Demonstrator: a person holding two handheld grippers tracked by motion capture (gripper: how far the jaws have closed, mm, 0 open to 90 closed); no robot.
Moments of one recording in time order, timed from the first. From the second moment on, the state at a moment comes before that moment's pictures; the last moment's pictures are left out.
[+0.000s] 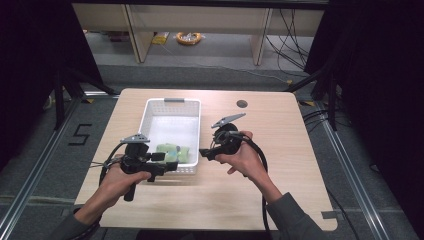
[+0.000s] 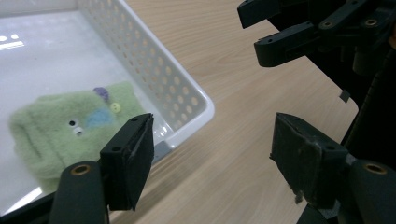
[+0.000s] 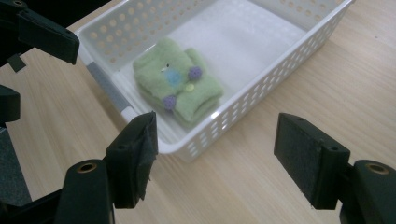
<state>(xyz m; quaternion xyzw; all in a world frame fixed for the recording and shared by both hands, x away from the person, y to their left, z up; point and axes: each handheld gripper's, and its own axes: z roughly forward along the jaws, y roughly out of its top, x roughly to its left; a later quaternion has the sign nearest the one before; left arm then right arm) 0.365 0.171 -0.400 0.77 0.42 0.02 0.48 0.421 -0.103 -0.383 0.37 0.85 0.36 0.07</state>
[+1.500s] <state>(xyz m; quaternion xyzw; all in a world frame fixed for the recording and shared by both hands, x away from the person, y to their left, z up) 0.327 0.123 -0.428 0.80 0.36 0.00 0.49 0.363 -0.183 -0.405 0.36 0.82 0.44 0.08</state>
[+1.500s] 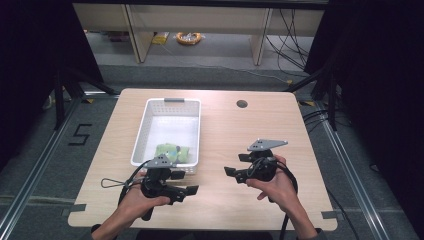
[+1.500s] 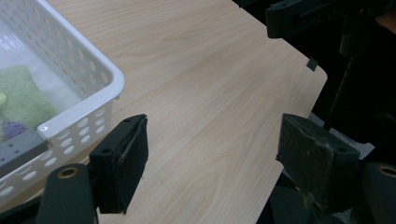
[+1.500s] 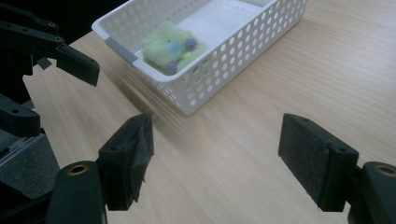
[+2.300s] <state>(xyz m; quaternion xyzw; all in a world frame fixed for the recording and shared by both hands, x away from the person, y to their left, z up) 0.310 0.132 -0.472 0.79 0.37 0.00 0.48 0.334 -0.198 -0.443 0.37 0.82 0.43 0.06</state>
